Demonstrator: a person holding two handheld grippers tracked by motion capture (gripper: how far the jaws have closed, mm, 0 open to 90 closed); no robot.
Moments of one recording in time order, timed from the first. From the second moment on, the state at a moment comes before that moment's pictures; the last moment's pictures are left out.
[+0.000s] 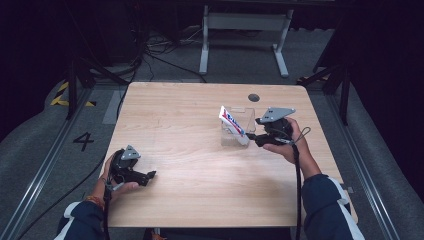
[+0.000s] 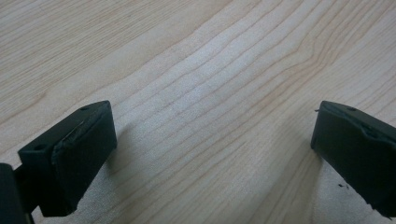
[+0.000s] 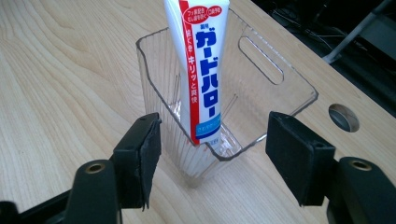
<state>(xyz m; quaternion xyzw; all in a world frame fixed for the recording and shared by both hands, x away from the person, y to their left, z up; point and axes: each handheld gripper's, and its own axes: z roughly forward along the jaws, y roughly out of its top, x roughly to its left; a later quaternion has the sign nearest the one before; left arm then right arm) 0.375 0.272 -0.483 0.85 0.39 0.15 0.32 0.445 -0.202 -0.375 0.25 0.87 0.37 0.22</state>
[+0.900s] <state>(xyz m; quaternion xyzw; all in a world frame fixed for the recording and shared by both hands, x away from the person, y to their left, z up) 0.374 0.272 -0.483 0.85 0.39 0.15 0.32 0.426 -0.240 -0.387 0.27 0.87 0.33 0.23</state>
